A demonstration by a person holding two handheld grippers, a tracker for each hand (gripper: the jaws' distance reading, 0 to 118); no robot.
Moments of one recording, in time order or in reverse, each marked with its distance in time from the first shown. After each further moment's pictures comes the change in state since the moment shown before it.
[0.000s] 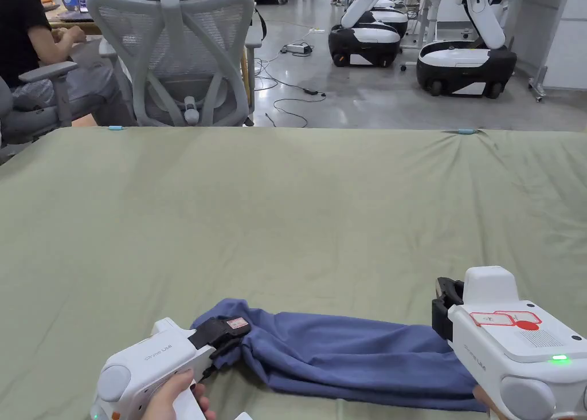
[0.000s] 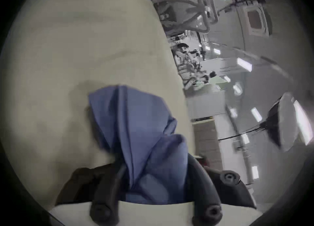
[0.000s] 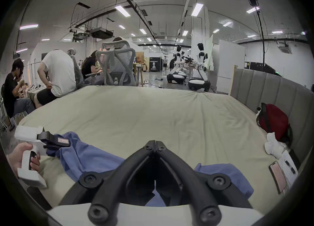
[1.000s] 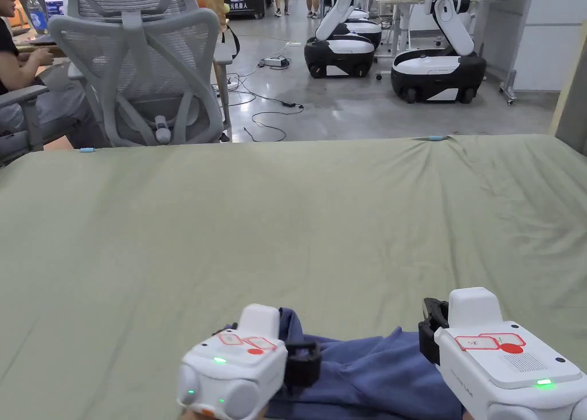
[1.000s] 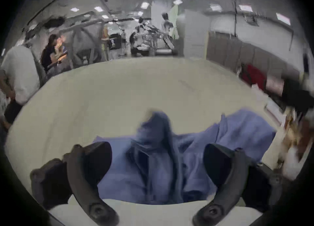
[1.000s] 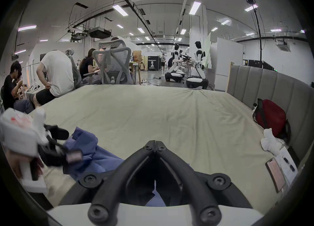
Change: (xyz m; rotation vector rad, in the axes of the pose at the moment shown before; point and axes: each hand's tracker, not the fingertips) left arm 0.135 -0.115 -0.038 -0.036 0.225 -1.077; right arm 0.033 -0.015 0.013 -0.010 -0.006 -0.015
